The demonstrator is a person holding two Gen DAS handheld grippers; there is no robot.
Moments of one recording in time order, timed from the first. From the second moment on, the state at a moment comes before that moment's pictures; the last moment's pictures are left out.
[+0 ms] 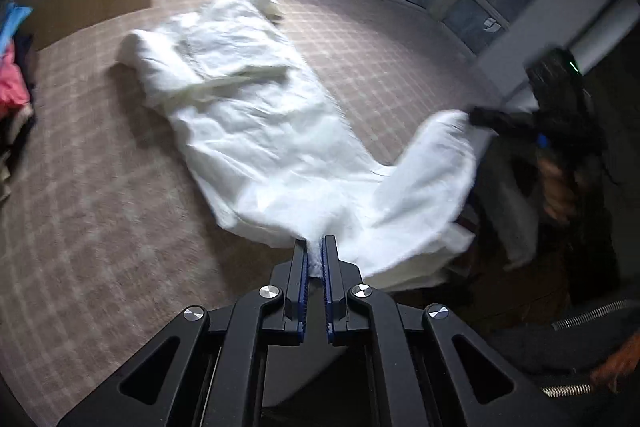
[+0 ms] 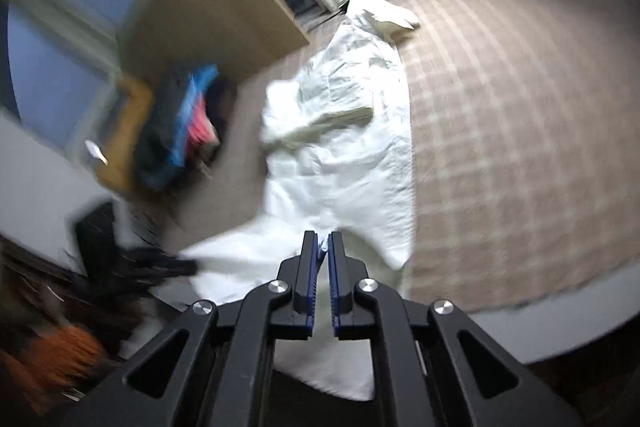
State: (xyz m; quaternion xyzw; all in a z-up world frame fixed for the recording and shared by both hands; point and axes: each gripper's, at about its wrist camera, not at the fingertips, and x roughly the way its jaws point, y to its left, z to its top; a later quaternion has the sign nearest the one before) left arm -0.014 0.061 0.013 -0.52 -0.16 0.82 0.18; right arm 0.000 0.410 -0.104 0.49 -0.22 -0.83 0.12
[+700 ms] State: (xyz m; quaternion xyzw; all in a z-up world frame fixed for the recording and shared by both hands) left arm 0.019 0.082 -0.022 -0.51 -0.18 0.83 0.16; right arm -0.131 0.247 -0.218 0.59 0.00 -0.75 0.29
